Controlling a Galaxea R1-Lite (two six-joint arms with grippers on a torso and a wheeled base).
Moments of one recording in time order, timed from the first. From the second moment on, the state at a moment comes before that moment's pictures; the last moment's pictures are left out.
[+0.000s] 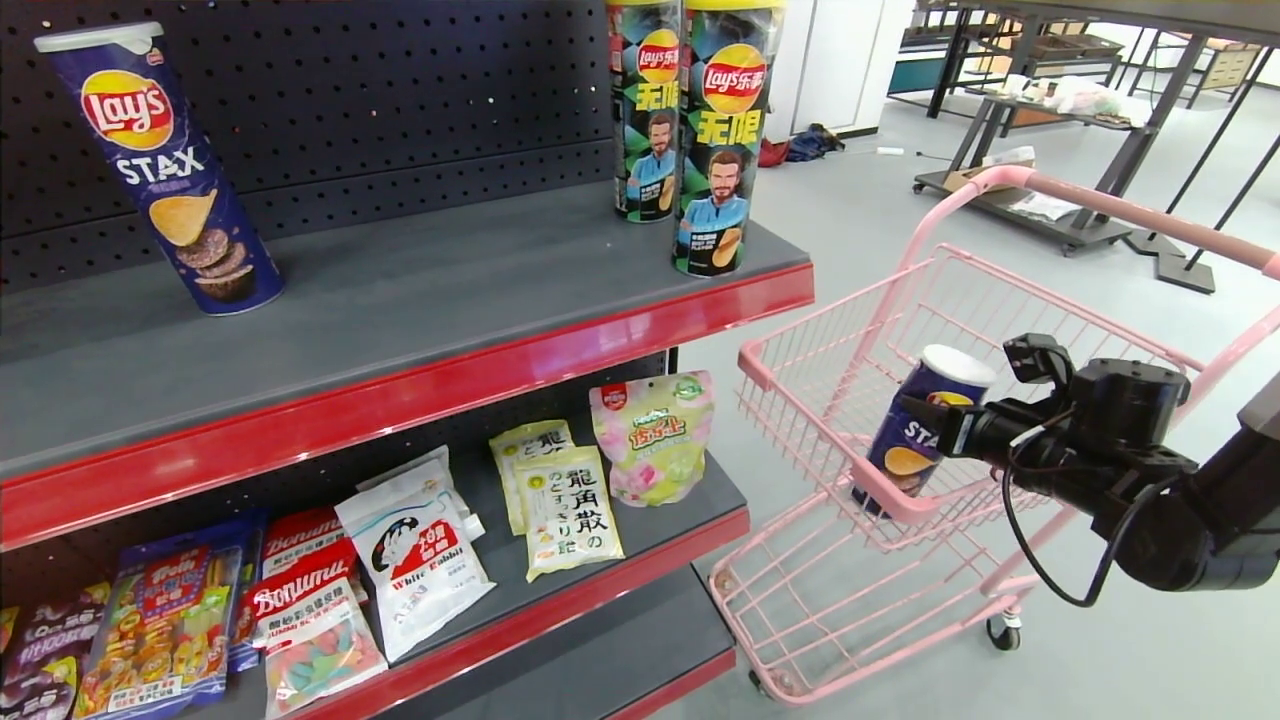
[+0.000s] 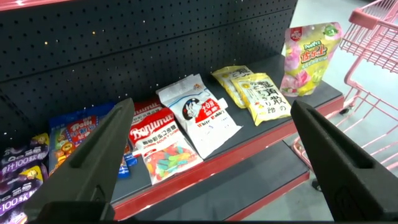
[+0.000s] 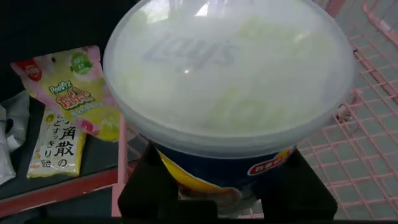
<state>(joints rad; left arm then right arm) 0.00 0.00 0.00 0.00 -0.04 0.02 -0.04 2.08 -0.66 -1.21 0.34 0.12</state>
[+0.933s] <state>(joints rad) 0.00 0.00 0.00 0.00 -0.04 0.02 -0.03 1.05 -0.68 -0.22 0.19 -0.01</state>
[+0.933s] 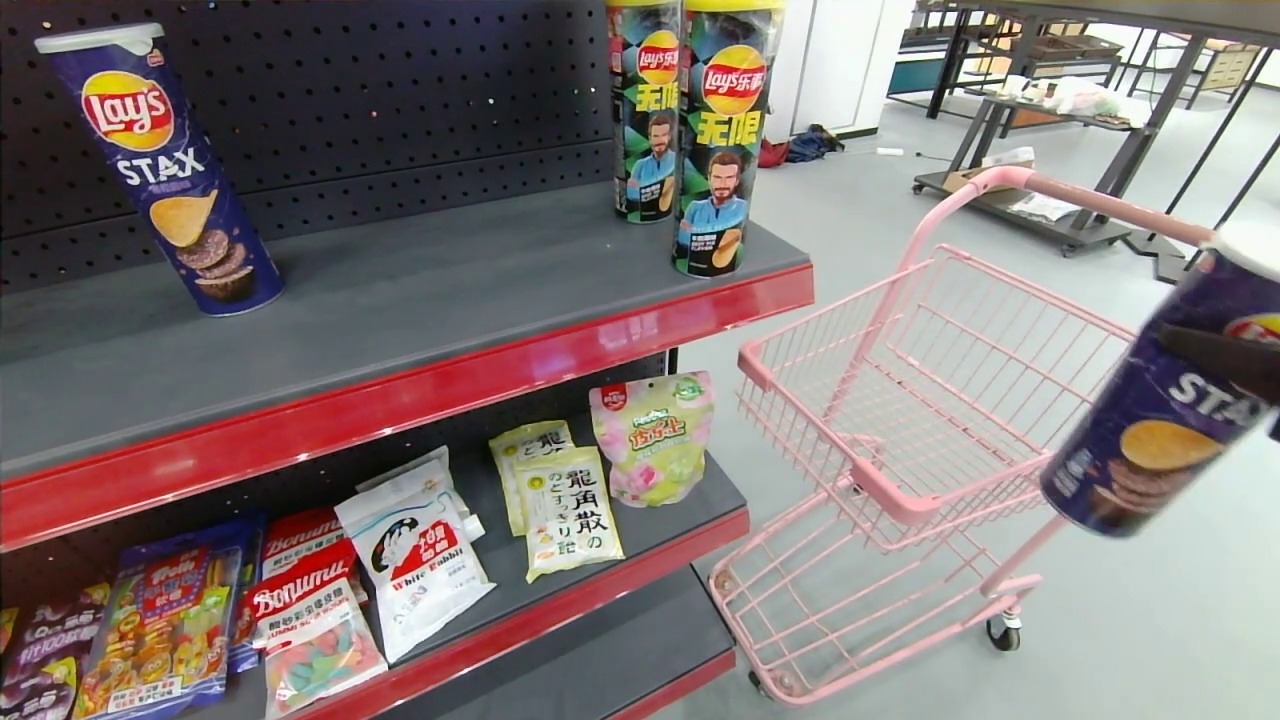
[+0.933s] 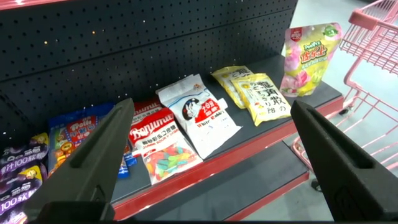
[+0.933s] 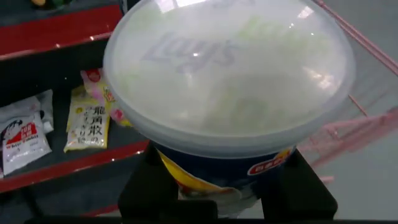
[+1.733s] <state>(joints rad) 0.00 0.00 0.00 0.00 -0.04 0.02 -0.10 0.47 -0.50 0.17 0.15 -0.08</state>
